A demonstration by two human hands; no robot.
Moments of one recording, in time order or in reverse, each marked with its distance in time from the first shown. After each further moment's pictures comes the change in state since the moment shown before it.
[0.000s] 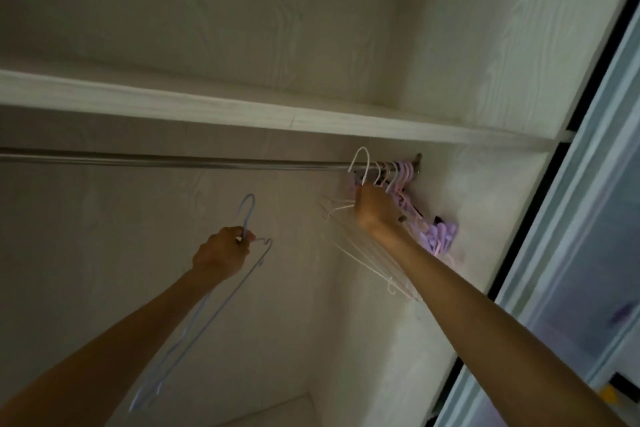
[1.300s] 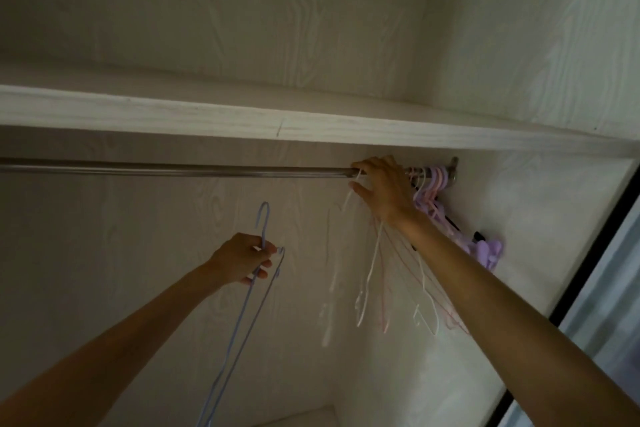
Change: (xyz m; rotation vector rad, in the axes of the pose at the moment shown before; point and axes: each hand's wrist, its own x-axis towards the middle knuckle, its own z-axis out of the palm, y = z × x) left_hand 0.019 0.026 0.007 -0.149 -0.167 -0.145; right_hand 0.084 0.017 0.034 0.109 0.228 -0.522
